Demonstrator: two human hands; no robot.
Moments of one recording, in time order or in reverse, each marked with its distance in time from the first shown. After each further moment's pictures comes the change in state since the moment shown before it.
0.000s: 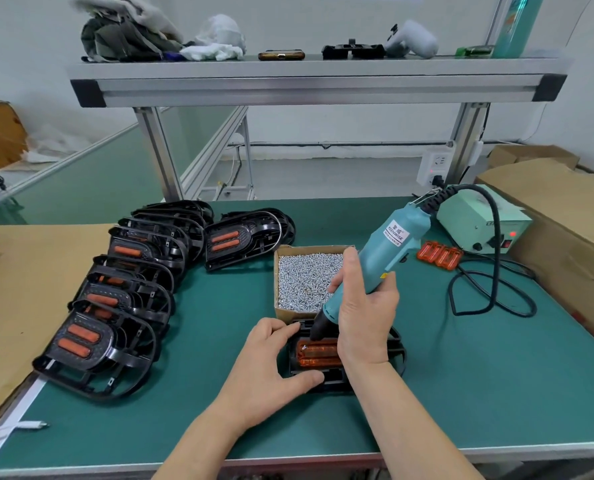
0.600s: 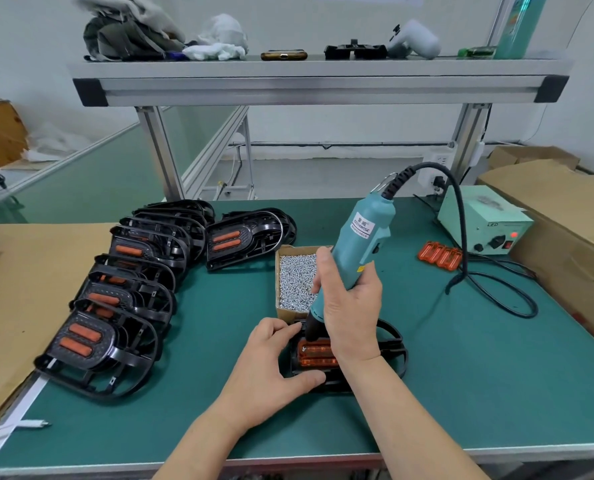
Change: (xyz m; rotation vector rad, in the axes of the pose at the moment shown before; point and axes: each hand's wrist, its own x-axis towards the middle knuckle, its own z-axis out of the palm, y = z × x) left_hand 0.000 0.000 0.001 -0.028 0.009 0.006; right_hand -0.006 -0.005 0.010 -0.085 -0.174 -0.026
